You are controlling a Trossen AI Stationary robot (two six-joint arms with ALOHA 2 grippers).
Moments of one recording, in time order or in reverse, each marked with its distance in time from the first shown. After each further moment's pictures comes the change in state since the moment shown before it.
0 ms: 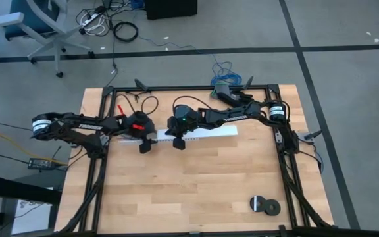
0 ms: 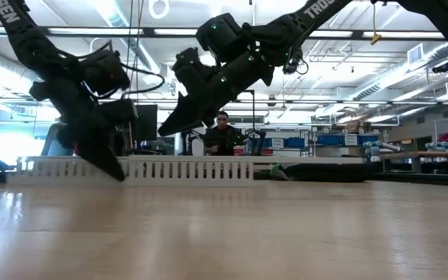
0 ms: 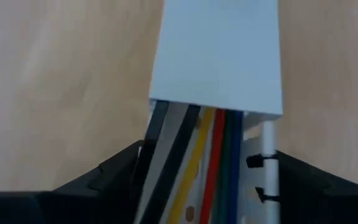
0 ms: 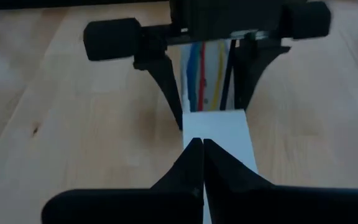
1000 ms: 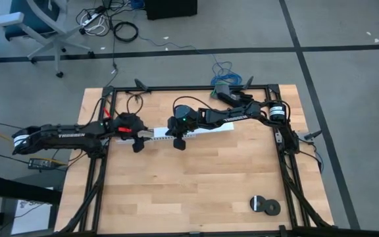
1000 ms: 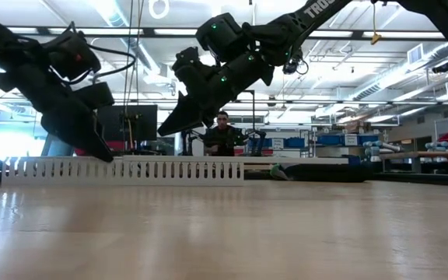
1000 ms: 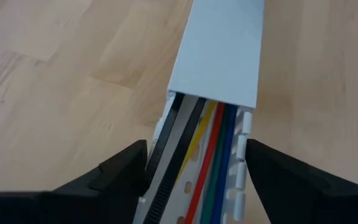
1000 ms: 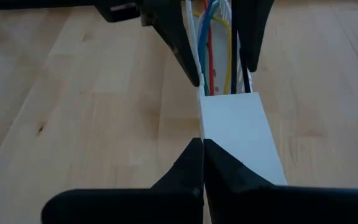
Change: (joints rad) left arm 0.000 -0.390 -0.116 -0.145 -0.111 -0.114; right arm 0.000 -0.002 0.001 -0.004 -0.011 -0.003
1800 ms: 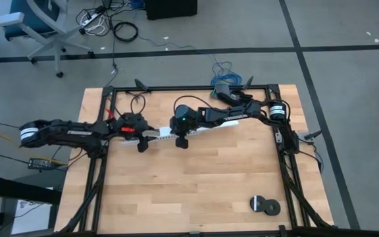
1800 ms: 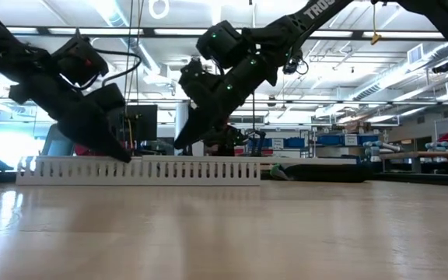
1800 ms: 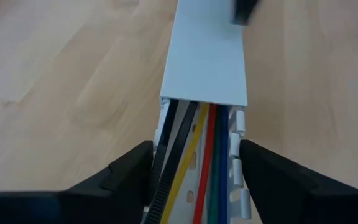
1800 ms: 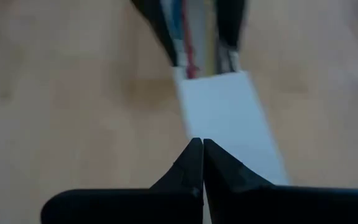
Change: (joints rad) left arm -0.001 0.175 -0.029 0.309 0.058 0.007; right arm -0.016 -0.004 0.000 -0.122 0.061 -0.012
